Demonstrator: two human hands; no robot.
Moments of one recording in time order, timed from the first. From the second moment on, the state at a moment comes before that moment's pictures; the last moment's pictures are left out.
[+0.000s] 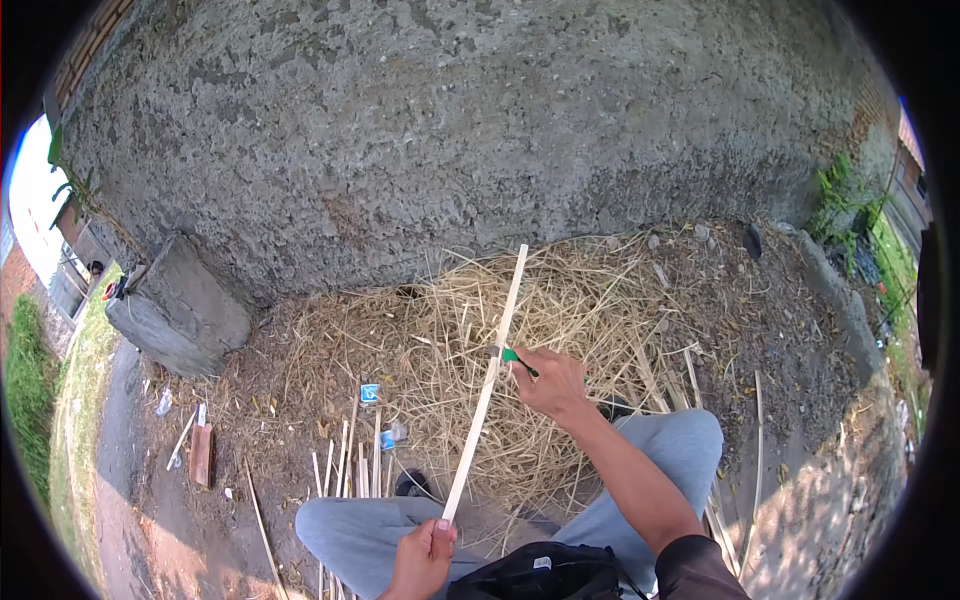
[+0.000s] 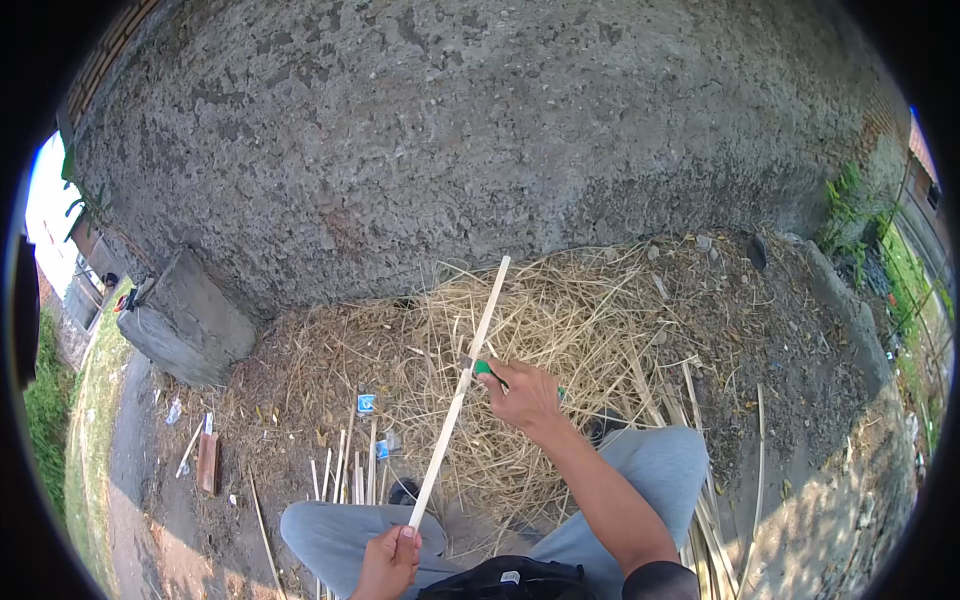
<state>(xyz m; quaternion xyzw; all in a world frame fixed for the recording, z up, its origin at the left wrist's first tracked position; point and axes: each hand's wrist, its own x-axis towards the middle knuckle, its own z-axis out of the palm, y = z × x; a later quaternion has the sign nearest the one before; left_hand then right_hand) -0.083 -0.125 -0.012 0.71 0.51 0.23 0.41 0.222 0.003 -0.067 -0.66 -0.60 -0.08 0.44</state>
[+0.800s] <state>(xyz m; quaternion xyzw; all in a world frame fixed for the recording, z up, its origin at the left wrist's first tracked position) -0.111 -0.110 0.008 0.26 0.57 0.16 0.76 0.215 -0.004 -0.073 -0.67 -0.62 0.01 0.40</state>
